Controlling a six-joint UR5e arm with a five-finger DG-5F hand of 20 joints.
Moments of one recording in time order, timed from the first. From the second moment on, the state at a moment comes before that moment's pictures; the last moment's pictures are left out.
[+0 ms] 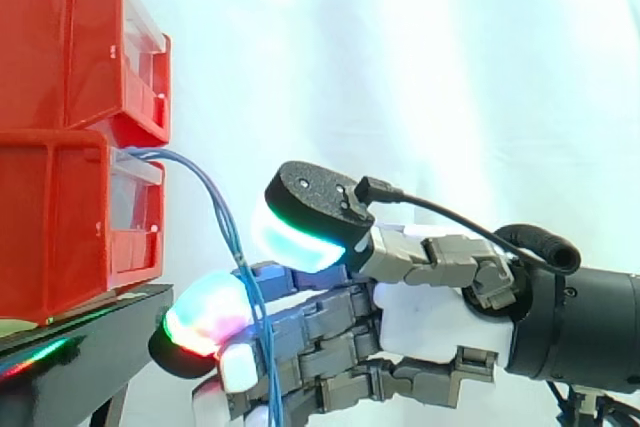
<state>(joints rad) 0.12 -2.47 -1.11 -2.53 -1.34 -0.22</state>
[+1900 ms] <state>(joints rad) 0.12 -2.42 -1.11 -2.60 -1.38 -0.22</state>
